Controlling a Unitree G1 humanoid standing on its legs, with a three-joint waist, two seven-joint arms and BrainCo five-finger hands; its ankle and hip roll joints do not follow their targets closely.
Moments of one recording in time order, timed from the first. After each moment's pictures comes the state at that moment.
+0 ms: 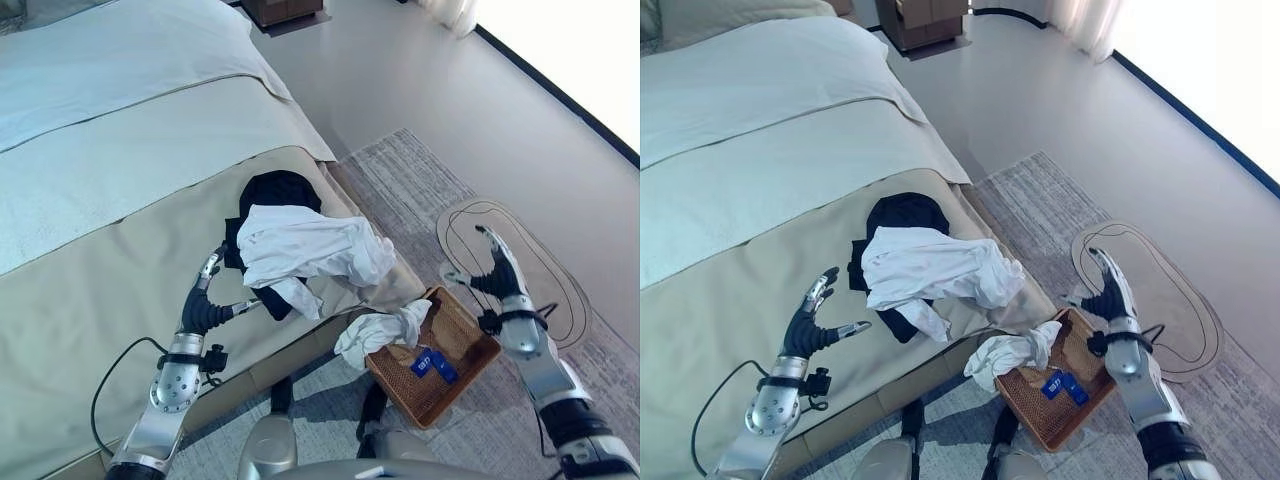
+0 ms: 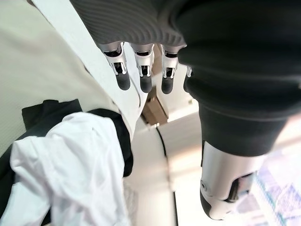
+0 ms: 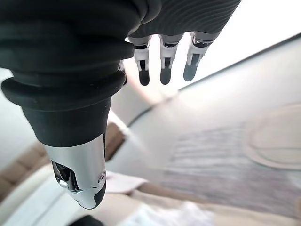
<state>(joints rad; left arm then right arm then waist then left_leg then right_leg) 0.18 0.45 -0.10 0.06 0.03 -0.35 0.22 -0.05 -0.49 0.04 0.34 -0.26 -0.15 -0.28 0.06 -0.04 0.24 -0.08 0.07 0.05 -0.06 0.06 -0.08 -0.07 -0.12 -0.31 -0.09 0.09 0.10</state>
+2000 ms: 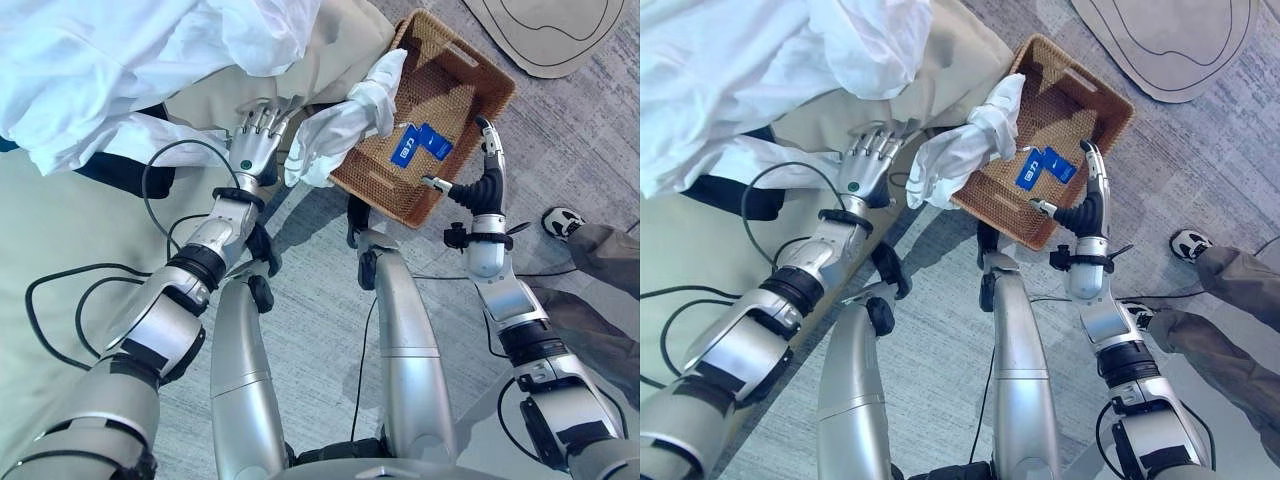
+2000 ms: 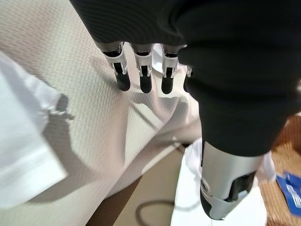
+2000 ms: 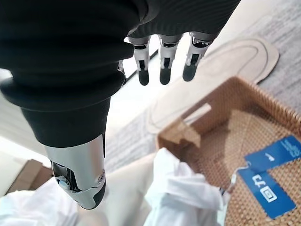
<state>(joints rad) -1.02 0.47 -0.65 0.89 0.80 0.07 0.57 -0.51 -0.43 0.16 0.32 -0.15 -0.22 -0.51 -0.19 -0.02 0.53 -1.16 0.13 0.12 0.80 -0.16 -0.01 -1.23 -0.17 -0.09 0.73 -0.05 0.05</state>
